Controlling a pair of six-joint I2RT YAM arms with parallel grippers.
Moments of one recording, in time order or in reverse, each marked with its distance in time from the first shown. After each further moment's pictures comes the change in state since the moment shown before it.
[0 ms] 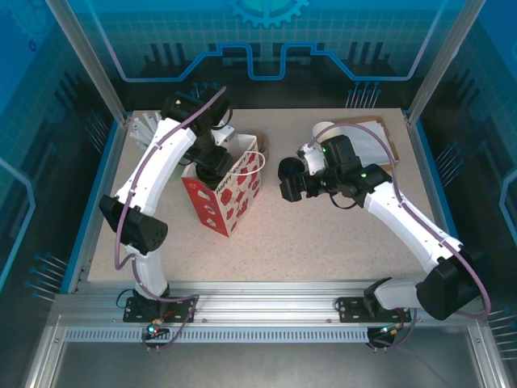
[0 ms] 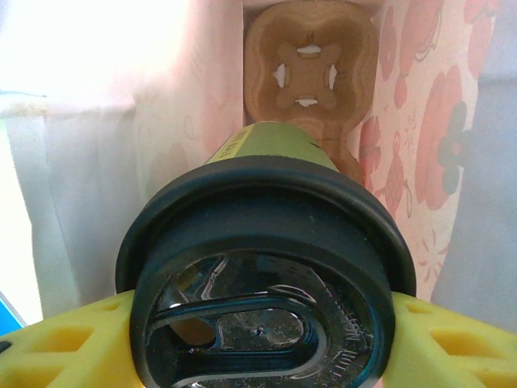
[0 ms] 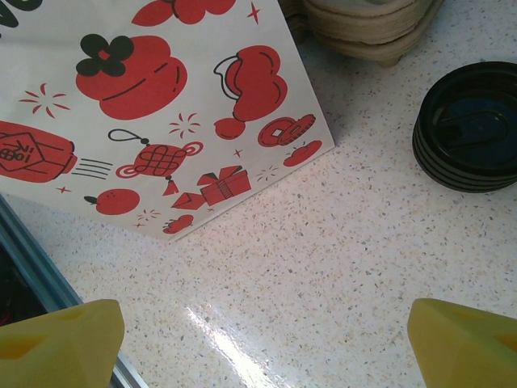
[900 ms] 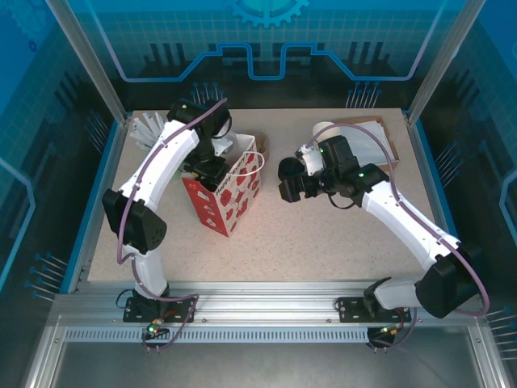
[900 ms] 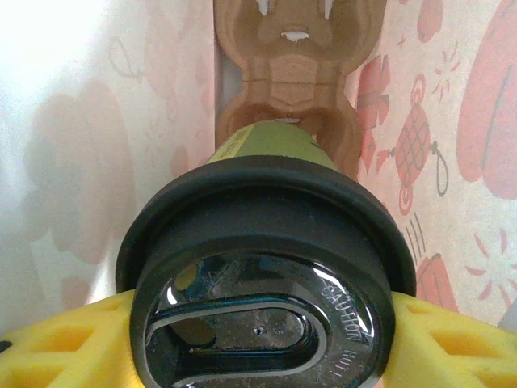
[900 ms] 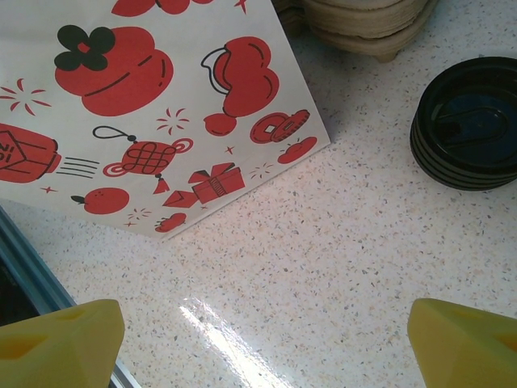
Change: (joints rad) left arm 0.027 -0.002 -0.153 0.002 0.069 0.001; right arm 0.011 0.014 0.000 0.002 0.018 -0.003
